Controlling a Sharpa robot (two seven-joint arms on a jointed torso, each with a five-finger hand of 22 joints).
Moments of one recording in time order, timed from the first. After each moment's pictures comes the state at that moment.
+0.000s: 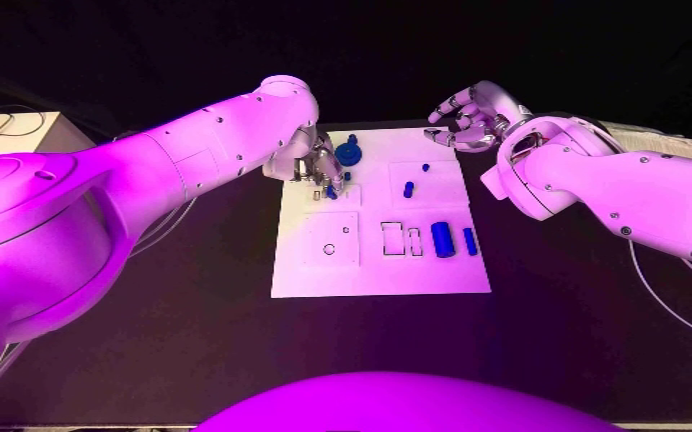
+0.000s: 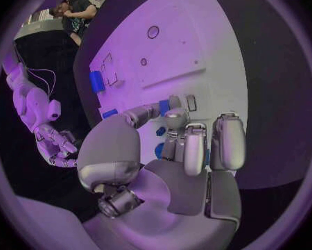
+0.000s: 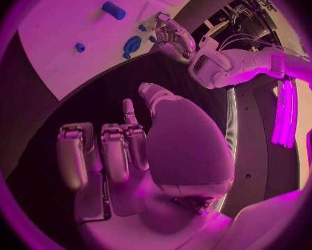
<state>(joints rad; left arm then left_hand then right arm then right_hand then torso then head) 1.29 -0.33 0.04 0.86 -1.11 0.64 -0.57 0.93 -0.14 0.74 0.04 0.36 1.00 0.05 0.43 1.04 1.31 -0.02 1.13 0.87 1.47 -0.07 1.57 1.31 0.07 1.40 0.04 1.45 1.31 1.31 -0.78 -0.11 1.51 -1.05 -0.56 -0.21 1.38 -0.22 0.33 0.26 0.35 0.93 0.16 0.20 0.41 1.46 0.08 1.52 1.31 1.47 0.01 1.57 1.31 0.01 1.46 0.11 1.52 1.31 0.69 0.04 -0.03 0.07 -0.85</state>
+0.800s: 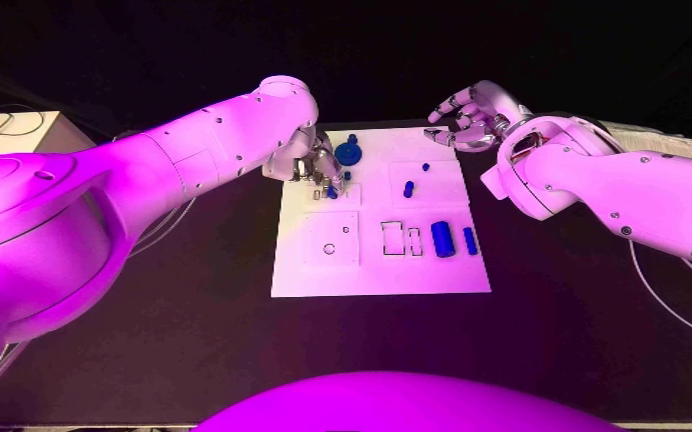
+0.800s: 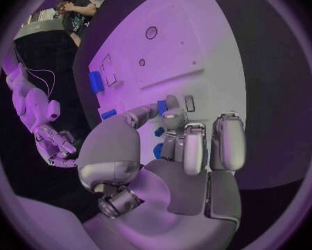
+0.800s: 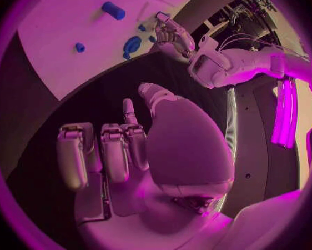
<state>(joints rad) 1.29 -0.33 0.04 0.85 -1.11 0.64 -0.57 0.90 -0.15 0.65 0.10 0.34 1.01 0.04 0.43 1.03 1.32 -0.03 1.13 0.88 1.46 -0.07 1.57 1.31 0.07 1.41 0.04 1.44 1.31 1.31 -0.78 -0.11 1.51 -1.05 -0.56 -0.21 1.38 -0.22 0.33 0.26 0.35 0.93 0.16 0.20 0.41 1.46 0.08 1.52 1.31 1.47 0.01 1.57 1.31 0.01 1.46 0.11 1.52 1.31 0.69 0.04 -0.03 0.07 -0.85</state>
